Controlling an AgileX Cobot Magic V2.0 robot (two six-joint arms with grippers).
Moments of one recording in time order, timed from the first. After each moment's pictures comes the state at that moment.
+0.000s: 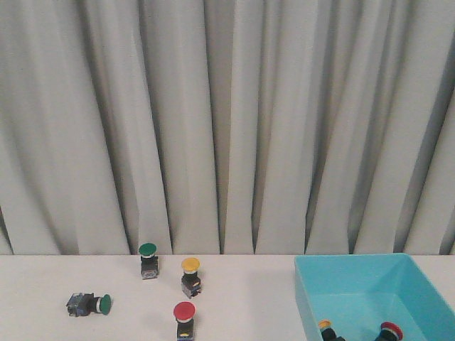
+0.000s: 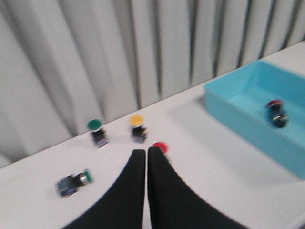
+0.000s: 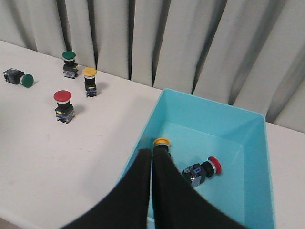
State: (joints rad) left arm -0.21 0.66 -0.84 -0.32 0.61 0.47; right arm 0.01 0.45 -0.65 0.38 0.68 -0.50
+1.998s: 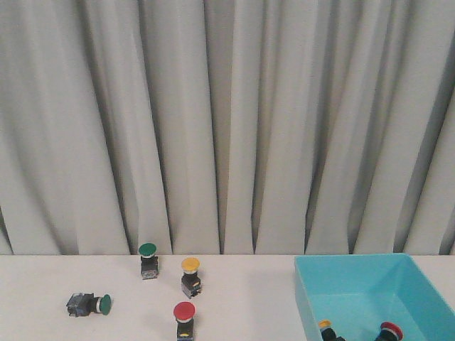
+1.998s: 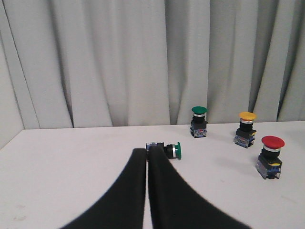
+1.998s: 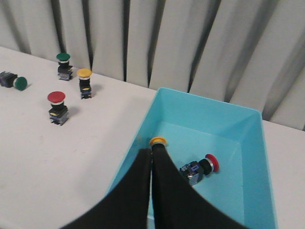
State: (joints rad) left arm 0.05 -0.01 0.03 -0.26 0.09 0.29; right arm 0.01 0.35 -0.50 0.38 0.56 -0.49
